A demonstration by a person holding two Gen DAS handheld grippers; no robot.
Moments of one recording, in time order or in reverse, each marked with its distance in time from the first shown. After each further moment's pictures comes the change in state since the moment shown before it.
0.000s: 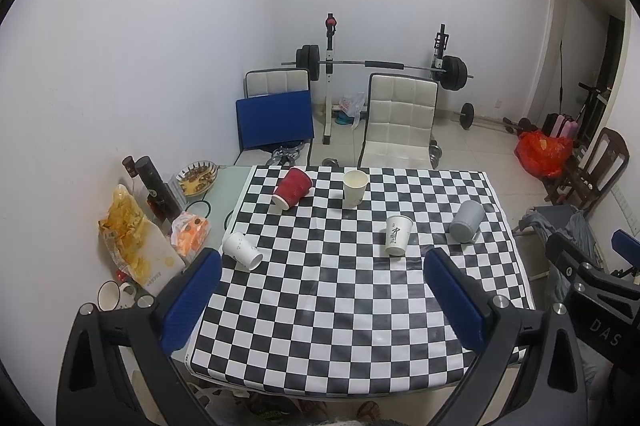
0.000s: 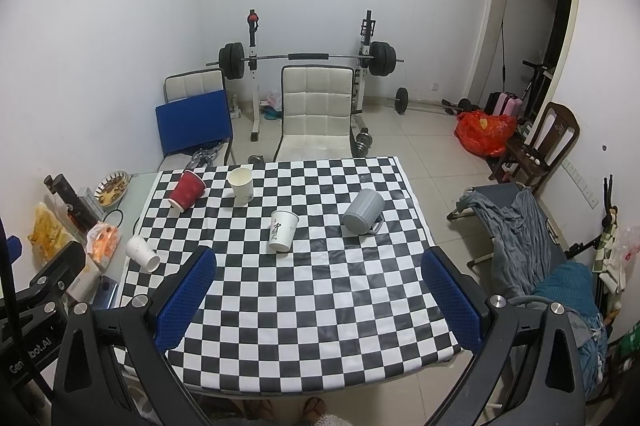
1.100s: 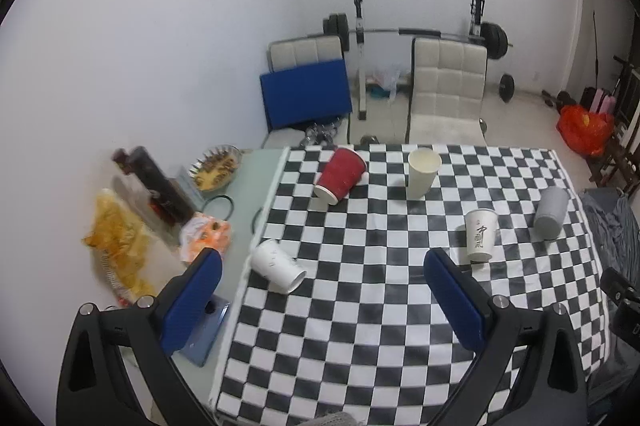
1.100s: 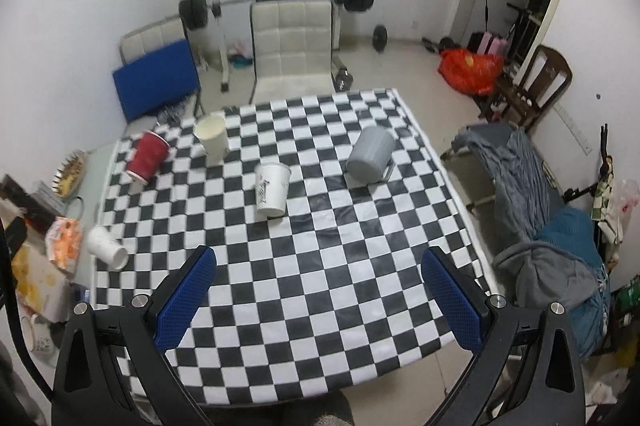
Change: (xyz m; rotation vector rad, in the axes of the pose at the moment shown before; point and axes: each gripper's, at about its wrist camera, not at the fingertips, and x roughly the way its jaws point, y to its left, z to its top) left arm 0.167 0.047 0.011 0.035 0.086 0.112; right arm 0.186 0.036 -0.019 0.088 0.230 -0.088
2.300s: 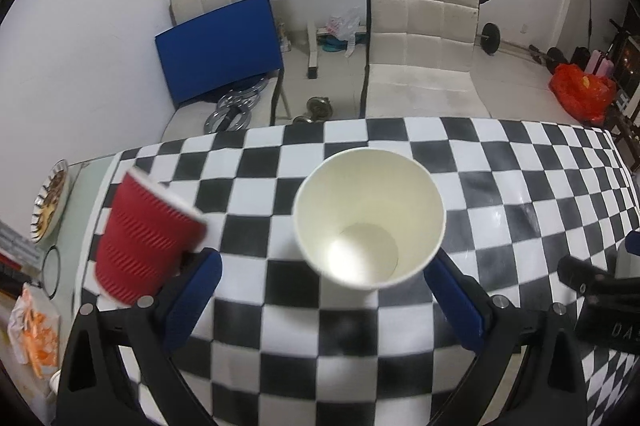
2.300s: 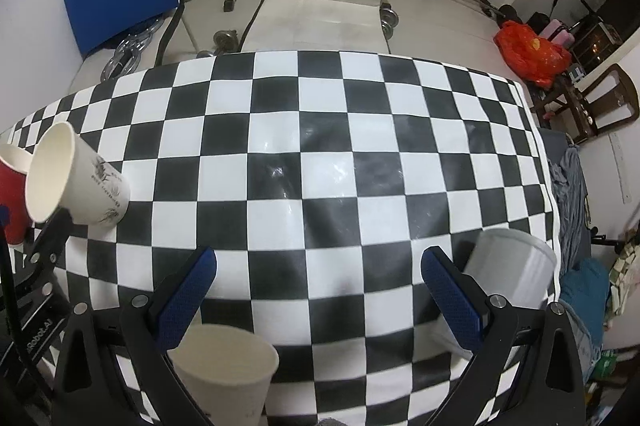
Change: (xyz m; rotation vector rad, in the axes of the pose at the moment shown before) left arm 0.337 -0.153 0.073 0.077 0.137 -0.120; right arm 0.419 0.066 0.174 -0.179 0.275 0.018
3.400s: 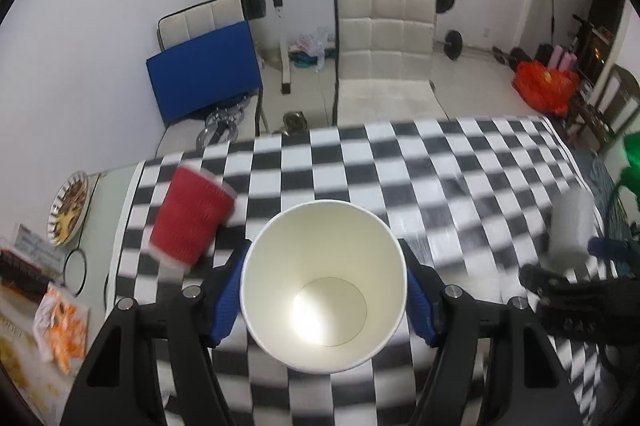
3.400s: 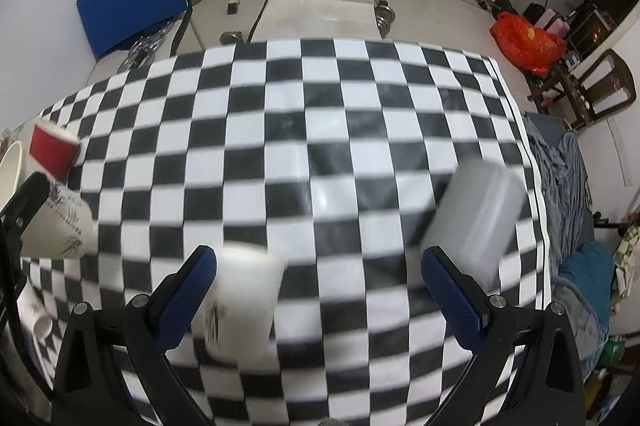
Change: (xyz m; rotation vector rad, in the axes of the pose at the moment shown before) left arm -0.116 0.021 -0.031 0.085 -0.029 -0.086; right arm -0.079 -0.007 -0.091 0.044 0.004 0.034
